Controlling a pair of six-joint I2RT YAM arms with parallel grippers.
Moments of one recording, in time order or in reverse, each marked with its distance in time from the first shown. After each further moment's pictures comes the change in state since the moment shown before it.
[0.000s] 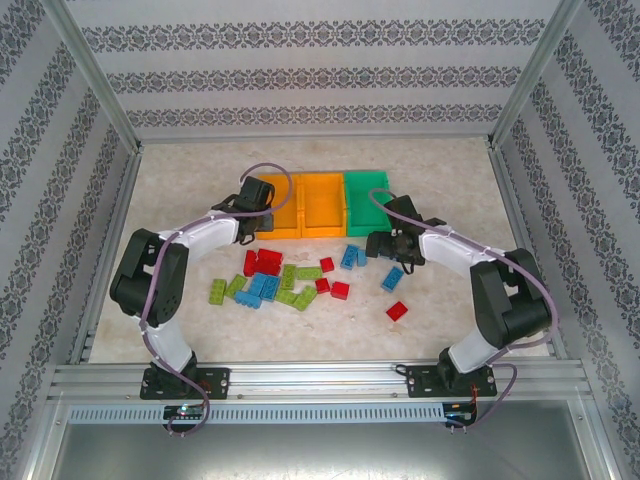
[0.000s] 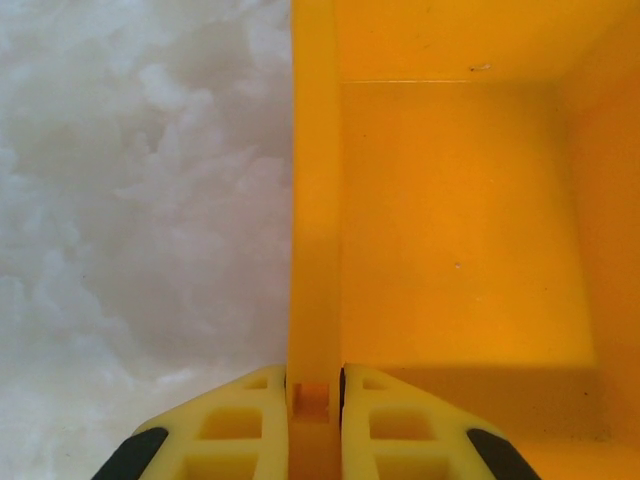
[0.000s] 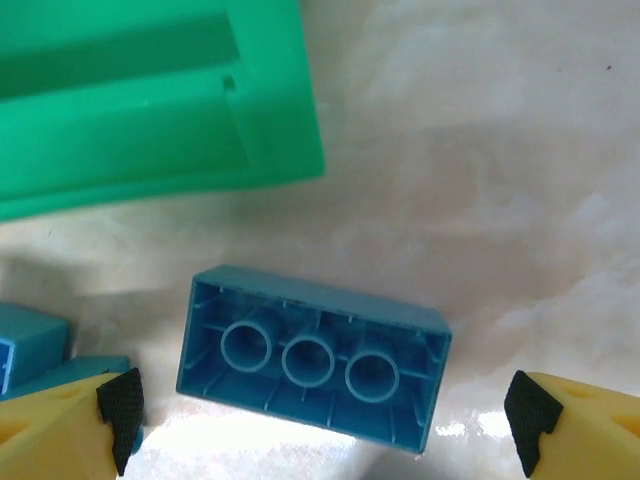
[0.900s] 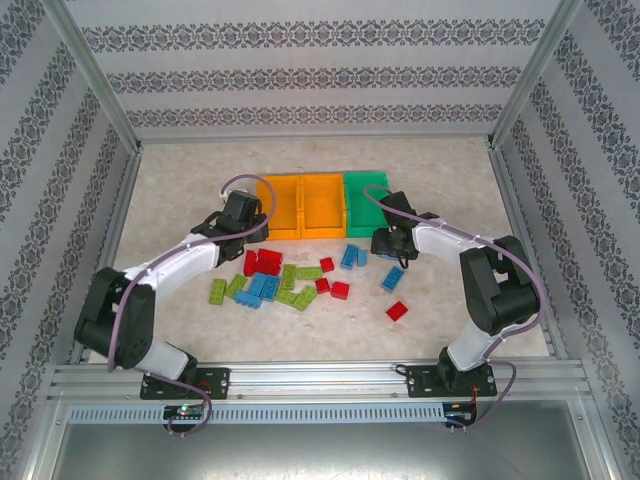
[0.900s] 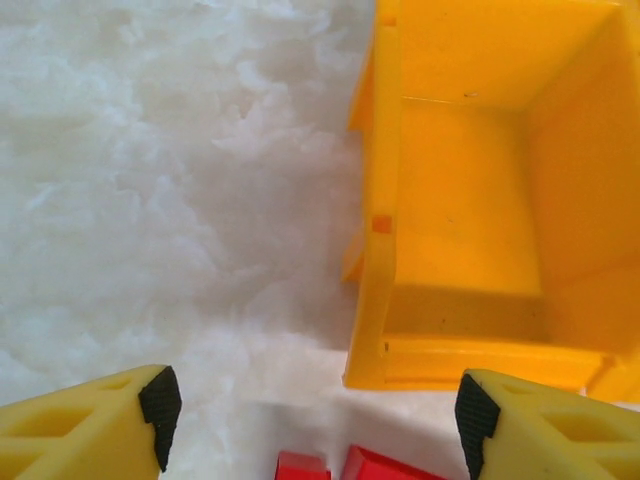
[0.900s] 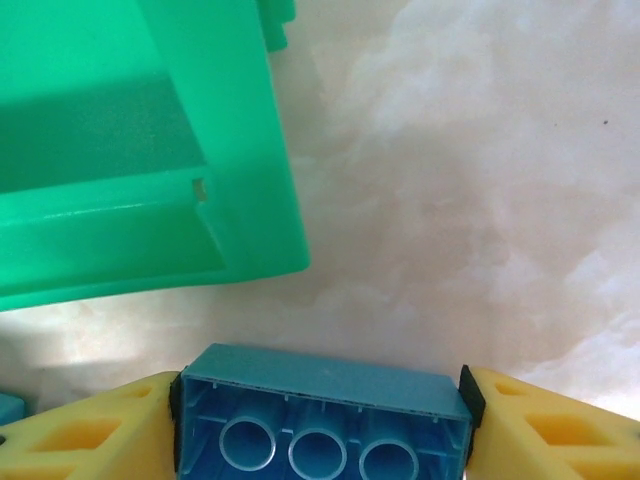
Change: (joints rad) left arm -0.033 -0.362 -0.257 0.005 -0.051 -0.117; right arm 0.002 0.071 0.048 0.002 0.052 -0.001
